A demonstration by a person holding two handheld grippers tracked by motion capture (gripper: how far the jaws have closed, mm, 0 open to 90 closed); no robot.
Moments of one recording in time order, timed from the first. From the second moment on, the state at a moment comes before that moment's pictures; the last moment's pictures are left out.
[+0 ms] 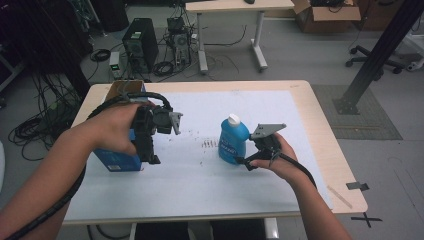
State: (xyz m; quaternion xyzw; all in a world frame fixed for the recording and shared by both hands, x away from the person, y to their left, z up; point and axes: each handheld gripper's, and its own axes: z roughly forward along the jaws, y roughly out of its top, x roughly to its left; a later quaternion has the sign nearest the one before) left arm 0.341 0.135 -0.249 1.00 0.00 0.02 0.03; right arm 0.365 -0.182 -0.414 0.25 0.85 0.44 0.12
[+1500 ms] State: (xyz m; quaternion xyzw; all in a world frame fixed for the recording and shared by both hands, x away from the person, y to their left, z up) left arm 0.340 0.153 -0.254 1.00 0.02 0.01 0.01; right arm 0.364 -0.156 -0.437 0.27 0.80 0.51 0.16
